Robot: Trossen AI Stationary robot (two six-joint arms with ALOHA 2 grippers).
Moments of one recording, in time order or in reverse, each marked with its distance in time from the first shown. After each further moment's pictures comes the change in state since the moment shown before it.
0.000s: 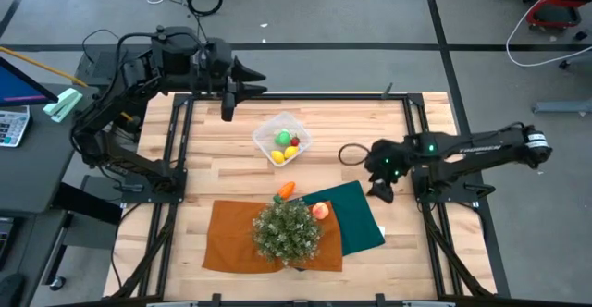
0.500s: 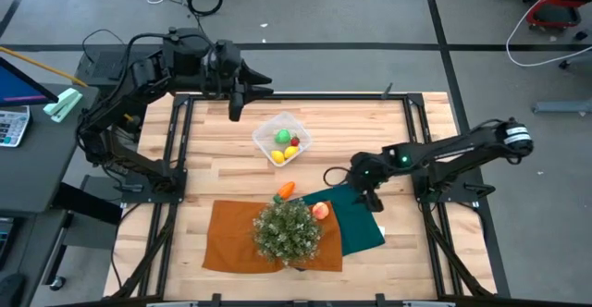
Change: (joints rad) left arm -0.008 0.033 0.000 0.001 -0.003 -0.062; right arm 0.062 0.259 -0.021 0.302 0.045 -0.473
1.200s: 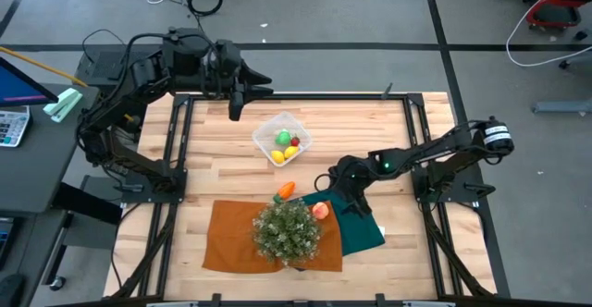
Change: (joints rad) left arm 0.001 0.000 0.000 0.002 0.000 -0.018; right arm 0.007 0.200 0.001 0.353 -0.129 -0.263
